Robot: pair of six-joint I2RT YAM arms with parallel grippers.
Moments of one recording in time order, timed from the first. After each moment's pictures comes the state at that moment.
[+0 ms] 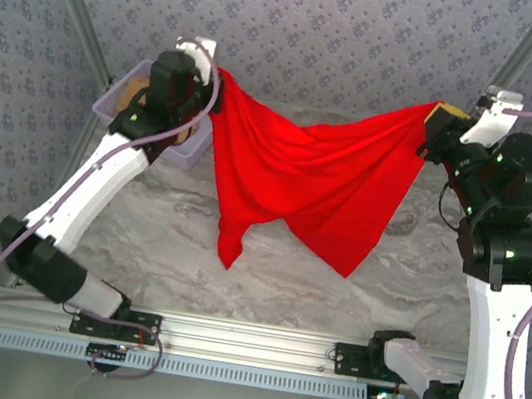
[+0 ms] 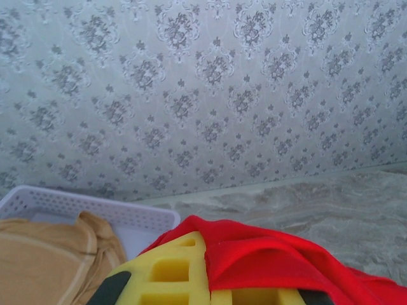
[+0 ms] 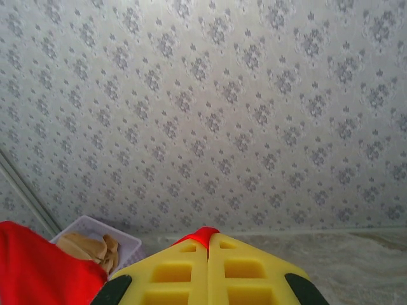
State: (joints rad) left arm -0.44 1.48 1.60 -0.37 -0.20 -0.11; right arm 0.14 1.04 1.66 -0.63 -0.08 0.24
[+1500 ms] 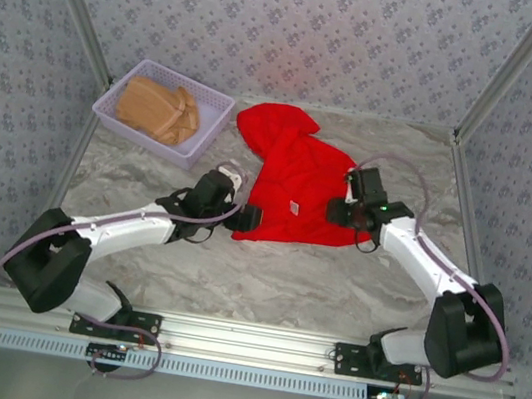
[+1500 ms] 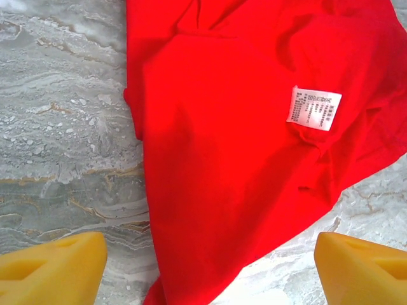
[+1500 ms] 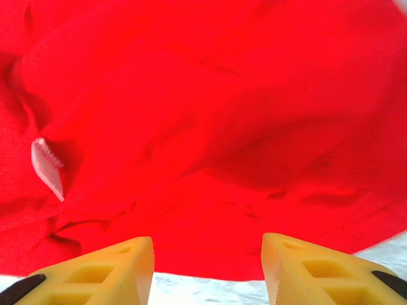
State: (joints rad) left arm -0.72 1.40 0.75 -0.07 0.02 -0.47; right arm 0.40 1.38 0.92 -0.52 0.04 0.29
